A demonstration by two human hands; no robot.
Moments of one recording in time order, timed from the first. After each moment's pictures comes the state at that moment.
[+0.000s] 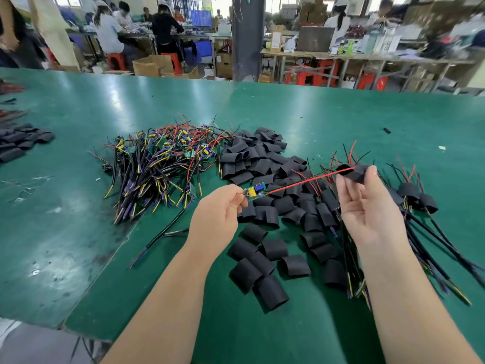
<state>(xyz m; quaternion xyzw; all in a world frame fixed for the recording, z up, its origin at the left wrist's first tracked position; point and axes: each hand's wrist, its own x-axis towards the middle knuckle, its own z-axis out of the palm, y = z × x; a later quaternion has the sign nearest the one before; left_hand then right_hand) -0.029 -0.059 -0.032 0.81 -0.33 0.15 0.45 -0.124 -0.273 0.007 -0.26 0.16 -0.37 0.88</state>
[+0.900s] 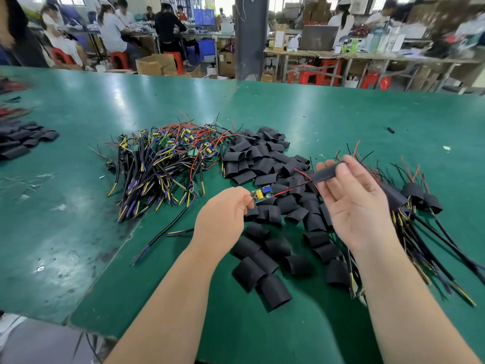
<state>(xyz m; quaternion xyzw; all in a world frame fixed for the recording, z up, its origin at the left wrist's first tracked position) -0.035 -0.063 -0.027 0.85 -0.31 0.12 0.40 -0.121 -0.253 0.008 -0.39 0.07 -0.31 0.86</state>
